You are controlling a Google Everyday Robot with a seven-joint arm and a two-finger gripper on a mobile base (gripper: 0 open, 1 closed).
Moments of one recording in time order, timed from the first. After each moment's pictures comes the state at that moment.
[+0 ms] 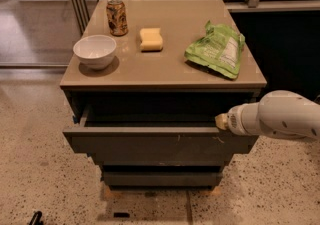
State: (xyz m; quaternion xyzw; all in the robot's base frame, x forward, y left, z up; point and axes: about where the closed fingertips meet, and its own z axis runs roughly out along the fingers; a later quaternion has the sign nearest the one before) arm 0.560 -0.207 0.675 -0.10 0.94 0.11 0.32
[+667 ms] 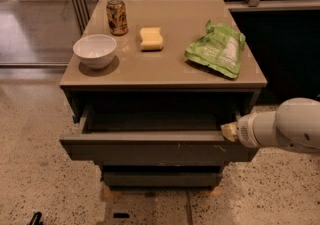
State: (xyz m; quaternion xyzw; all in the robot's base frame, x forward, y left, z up) arm 0.507 -0.213 0.682 -0.15 0.94 0.12 0.29
